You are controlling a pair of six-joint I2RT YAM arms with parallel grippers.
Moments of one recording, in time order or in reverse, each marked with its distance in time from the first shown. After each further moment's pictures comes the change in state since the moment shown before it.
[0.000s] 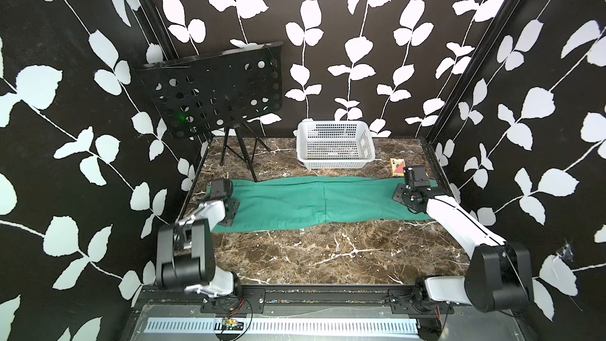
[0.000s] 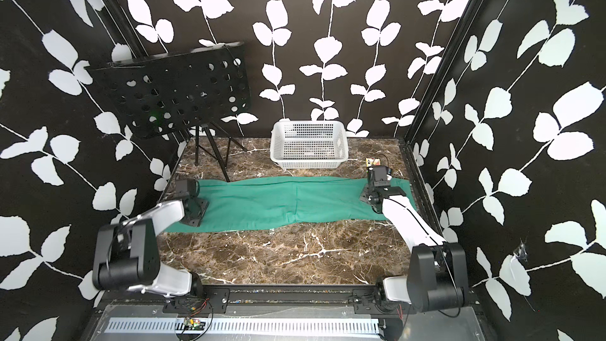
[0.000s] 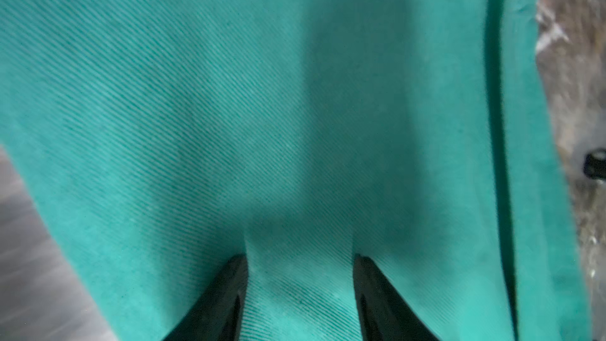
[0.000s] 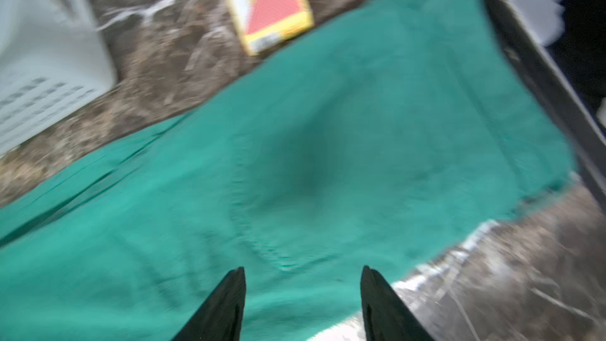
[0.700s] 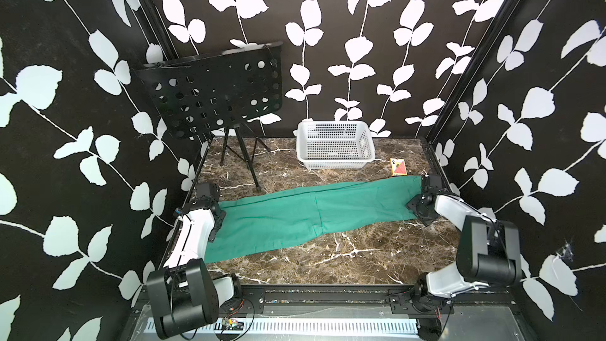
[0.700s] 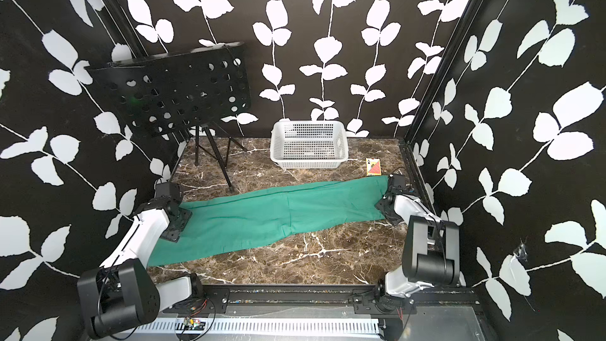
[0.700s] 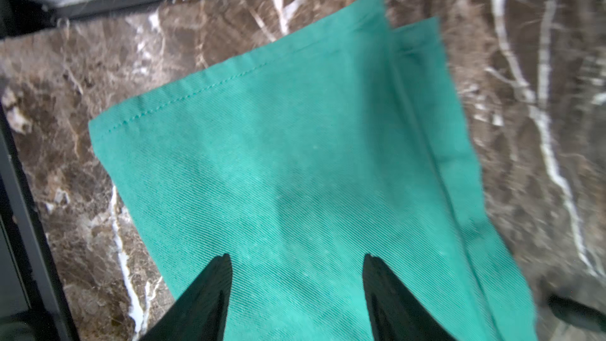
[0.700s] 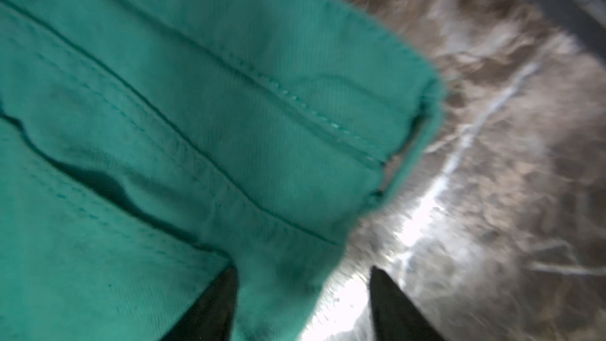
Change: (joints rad) left arm 0.089 -0.242 0.109 -0.426 -0.130 0.154; right arm -0.259 0.226 -0.058 0.089 -0.135 0.176
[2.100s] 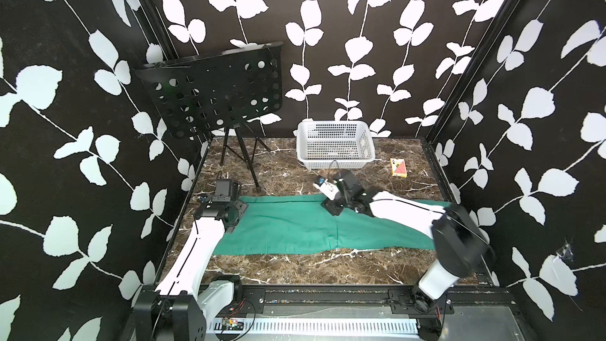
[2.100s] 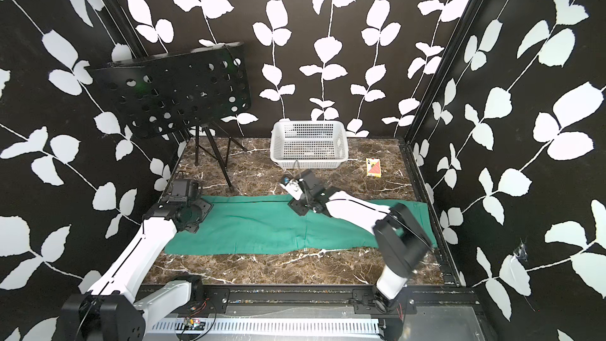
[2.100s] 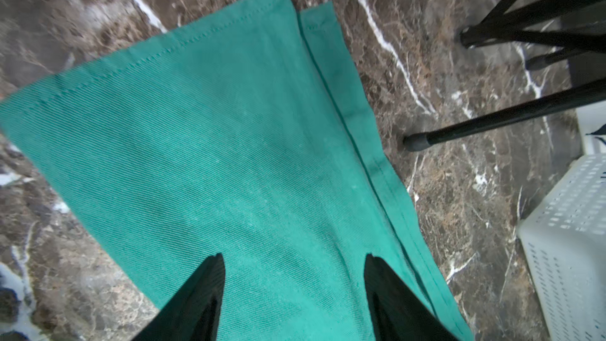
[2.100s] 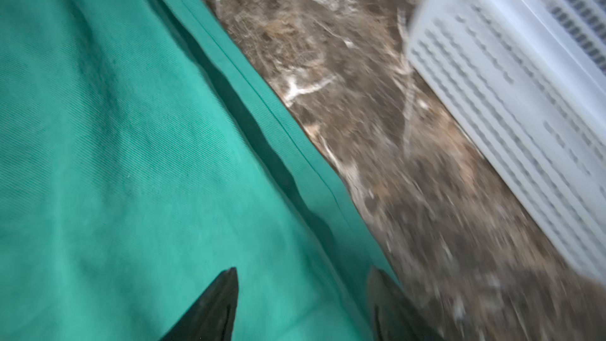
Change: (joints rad) left arm -0.296 -0.142 0.010 0.028 0.100 -0.066; right arm 0.901 0.202 0.325 0.233 -0.144 -1.058
